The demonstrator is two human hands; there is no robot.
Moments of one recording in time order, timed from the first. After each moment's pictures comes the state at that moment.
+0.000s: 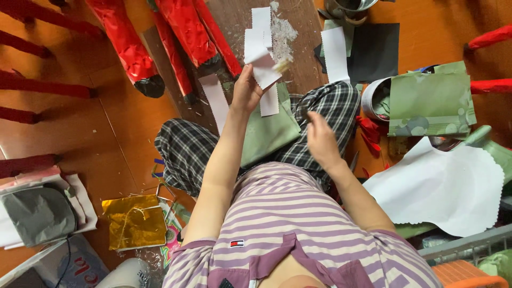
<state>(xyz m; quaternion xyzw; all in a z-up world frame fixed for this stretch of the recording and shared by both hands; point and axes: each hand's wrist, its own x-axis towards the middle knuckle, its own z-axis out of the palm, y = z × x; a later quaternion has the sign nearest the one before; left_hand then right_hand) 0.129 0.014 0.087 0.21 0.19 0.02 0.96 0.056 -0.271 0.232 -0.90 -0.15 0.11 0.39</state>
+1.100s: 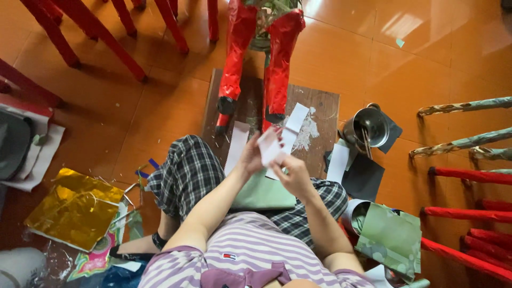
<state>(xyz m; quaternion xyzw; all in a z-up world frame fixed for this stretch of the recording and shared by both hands) 0.041 0.029 0.217 0.00 0.24 0.06 0.97 0.103 -0.128 0.315 -0.72 -0.50 0.09 0.47</state>
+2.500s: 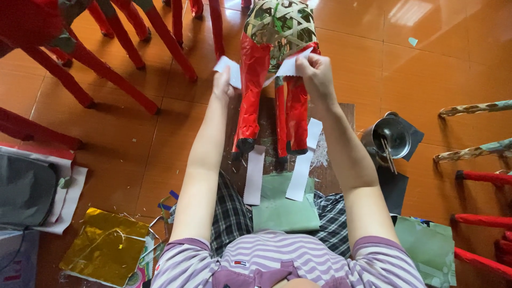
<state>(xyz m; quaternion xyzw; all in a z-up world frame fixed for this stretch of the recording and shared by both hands) 0.182 0.394 0.162 0.39 0.38 0.27 0.79 0.247 0.112 0.458 -0.66 -0.28 0.25 0.65</state>
